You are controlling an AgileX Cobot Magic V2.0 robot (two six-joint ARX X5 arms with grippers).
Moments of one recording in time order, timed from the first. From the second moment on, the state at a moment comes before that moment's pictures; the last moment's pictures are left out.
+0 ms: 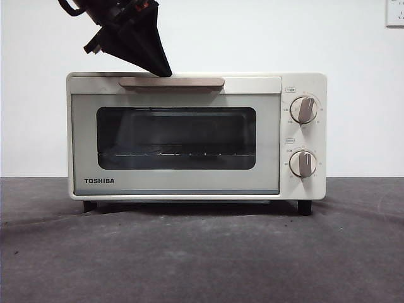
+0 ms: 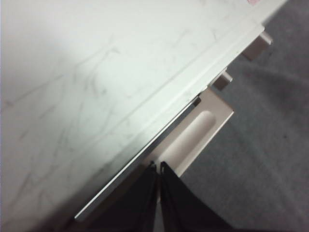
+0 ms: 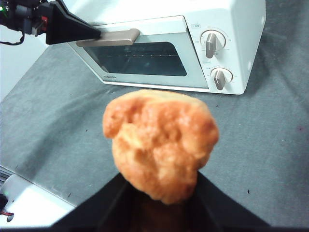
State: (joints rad) left arm -0.50 1.54 1.40 -0.68 0.32 0.12; right arm 0.27 0.37 0.92 -1.05 -0.36 0.30
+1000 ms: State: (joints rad) left arm -0.63 1.47 1.33 -0.76 0.16 0.13; right arm 0.27 0.37 0.92 -1.05 -0.36 0.30
